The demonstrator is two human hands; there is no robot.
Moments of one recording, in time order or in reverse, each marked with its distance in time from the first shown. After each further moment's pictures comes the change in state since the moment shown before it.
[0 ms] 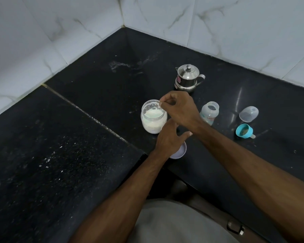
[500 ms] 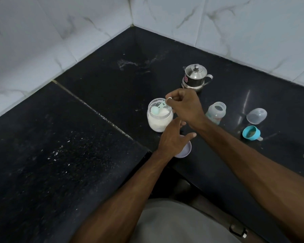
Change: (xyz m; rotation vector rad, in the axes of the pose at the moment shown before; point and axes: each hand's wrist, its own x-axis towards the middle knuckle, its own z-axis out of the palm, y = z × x) left_hand -0.004 -0.002 0.001 -0.032 0.008 0.052; right_hand 0.006 0.004 -0.001 0.142 0.072 0.125
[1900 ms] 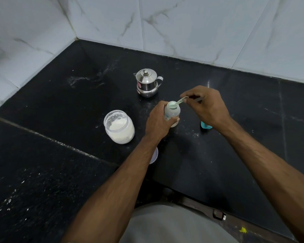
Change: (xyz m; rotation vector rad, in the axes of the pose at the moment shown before) left_hand 0.066 0.044 0.053 -0.007 -0.100 0.168; right_hand -0.041 0.043 -0.158 -0.422 0.204 -0.221
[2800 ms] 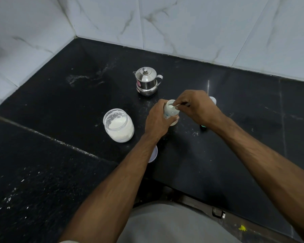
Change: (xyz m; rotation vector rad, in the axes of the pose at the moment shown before) left_hand 0.000 0.002 -0.002 -0.003 -0.010 0.011; right_hand 0.008 -0.009 0.009 -0.202 -0.228 -0.178
